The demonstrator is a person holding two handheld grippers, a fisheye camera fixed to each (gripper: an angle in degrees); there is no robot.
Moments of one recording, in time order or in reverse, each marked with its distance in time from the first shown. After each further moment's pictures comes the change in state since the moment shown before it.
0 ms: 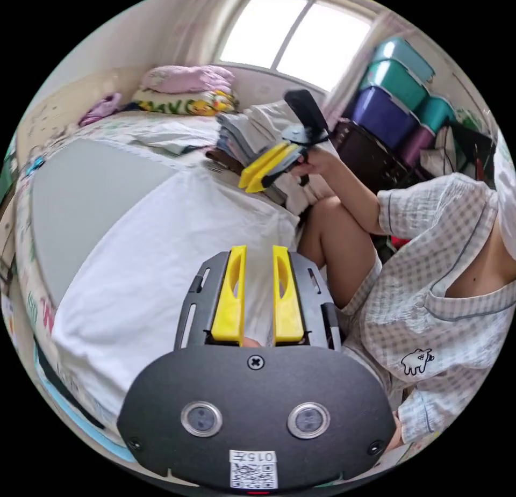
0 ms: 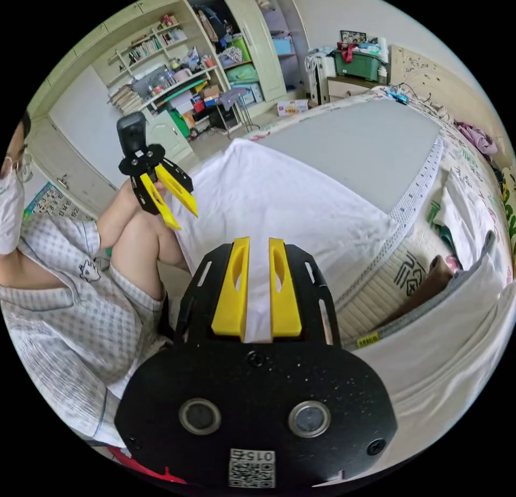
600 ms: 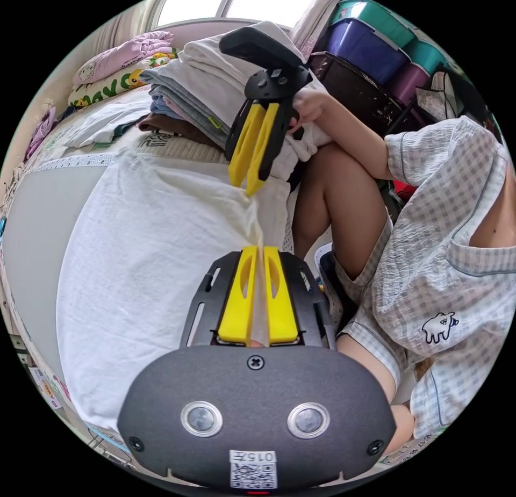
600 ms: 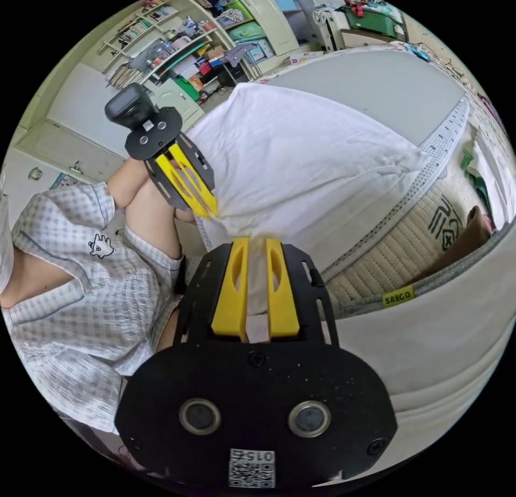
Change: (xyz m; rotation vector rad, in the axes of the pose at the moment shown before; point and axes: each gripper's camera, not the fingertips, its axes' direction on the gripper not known) left arm 0.040 -0.046 0.162 -0.260 0.038 0.181; right arm 0.041 0.029 0.008 -0.208 -0.137 0.033
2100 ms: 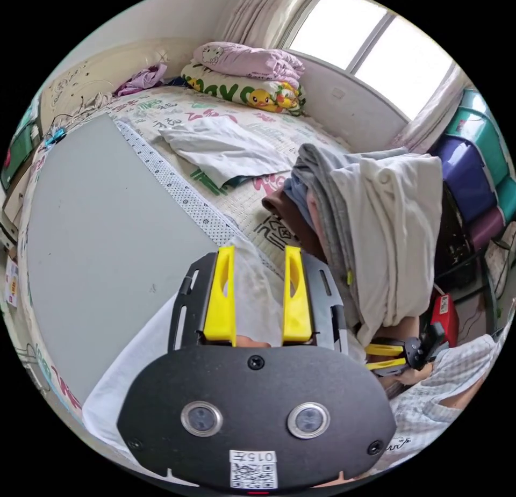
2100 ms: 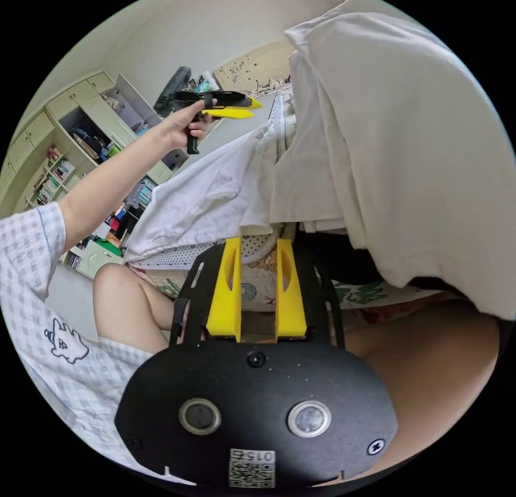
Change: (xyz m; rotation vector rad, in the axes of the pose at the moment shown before) left arm -0.236 -0.125 -0.003 0.211 -0.193 -0.496; right arm -0.129 0.268 0.078 0.667 0.259 0.720
